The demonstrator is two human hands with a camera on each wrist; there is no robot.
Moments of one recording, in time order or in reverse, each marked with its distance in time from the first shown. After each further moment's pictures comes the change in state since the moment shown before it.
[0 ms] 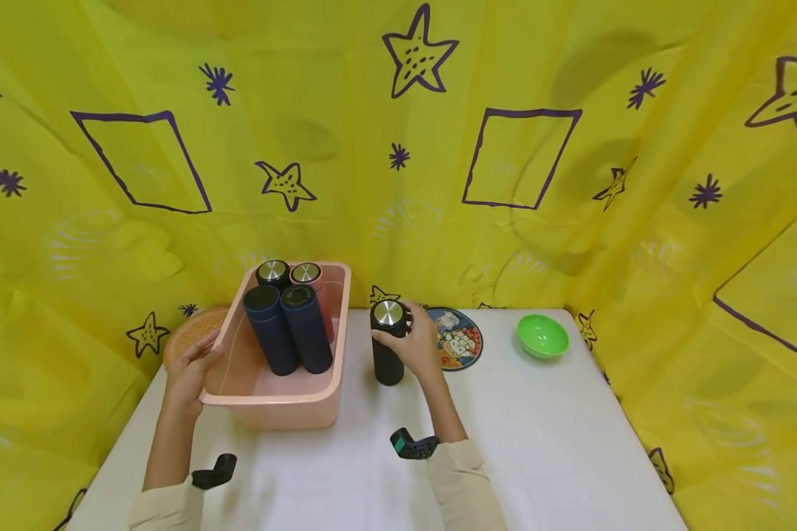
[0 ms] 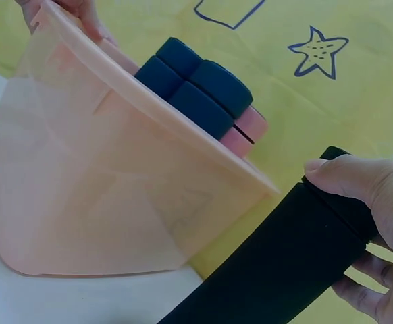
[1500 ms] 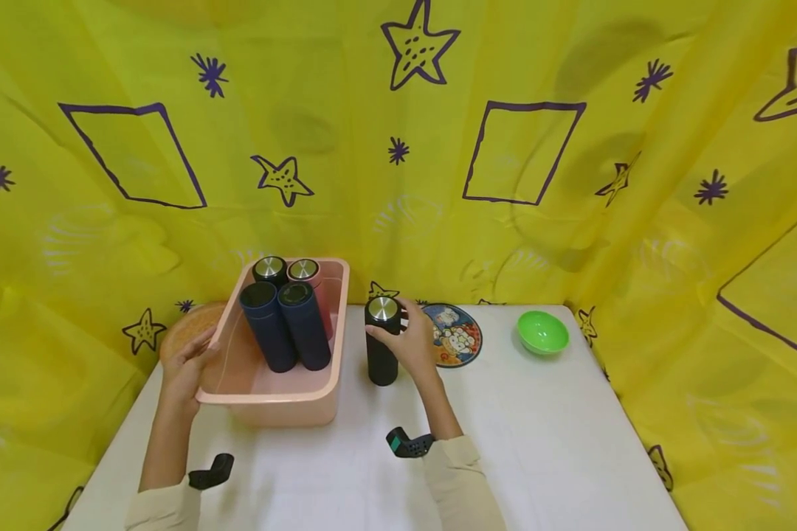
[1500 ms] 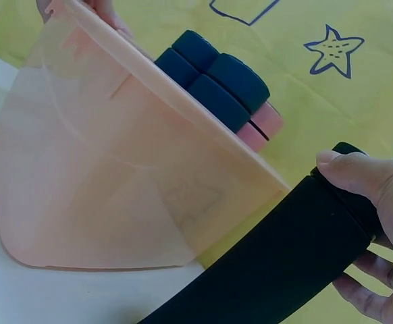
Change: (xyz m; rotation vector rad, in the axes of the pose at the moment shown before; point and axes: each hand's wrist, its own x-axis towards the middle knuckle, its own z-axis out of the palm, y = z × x) left_hand 0.000 0.004 0.001 -0.002 -0.007 -0.078; right_hand 0.005 0.004 0.010 -0.019 0.027 -0.010
